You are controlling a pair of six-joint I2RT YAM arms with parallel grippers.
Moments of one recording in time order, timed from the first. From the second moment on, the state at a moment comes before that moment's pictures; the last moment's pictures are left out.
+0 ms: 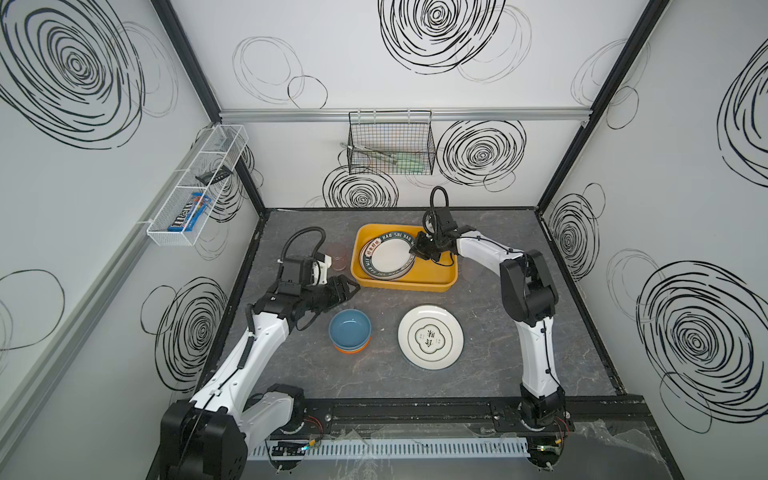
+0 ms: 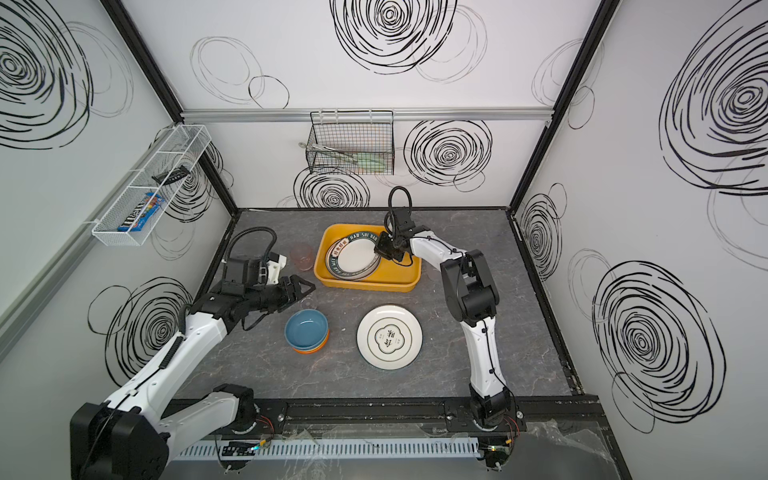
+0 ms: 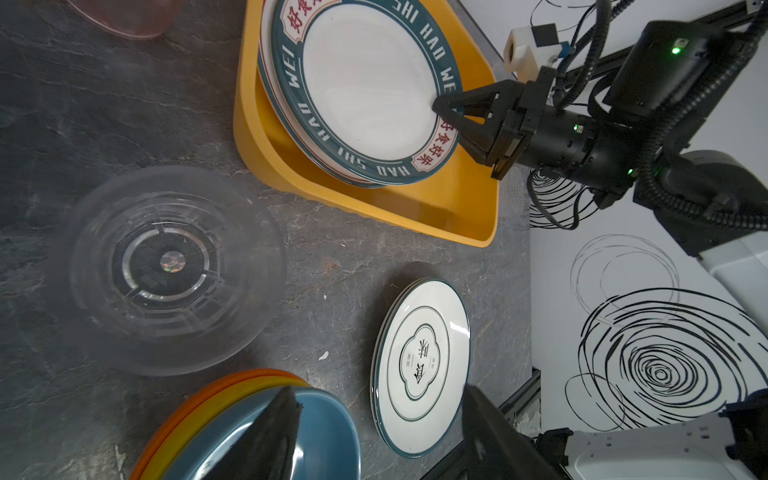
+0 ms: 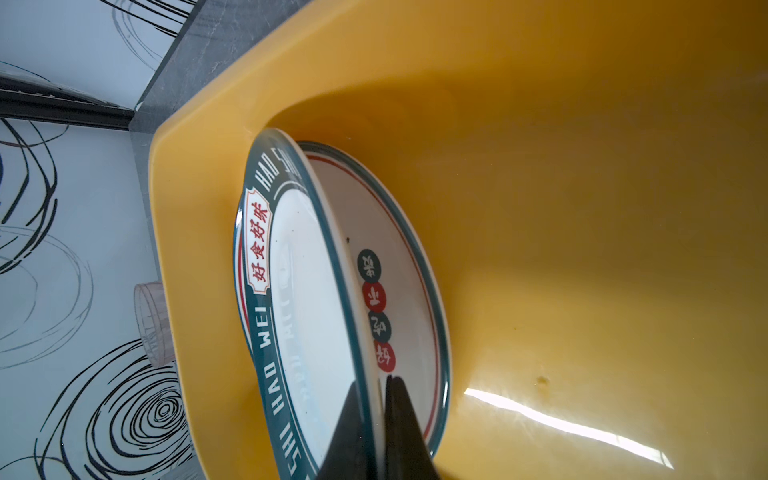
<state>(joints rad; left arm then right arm) -0.13 1.08 0.77 -0.51 0.57 -0.61 0.47 2.19 1.69 -0.41 -0.35 0.79</state>
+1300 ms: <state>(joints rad) -0.13 1.07 0.76 -0.51 0.58 -0.61 0.50 2.21 1.72 -0.50 -0.19 0.75</state>
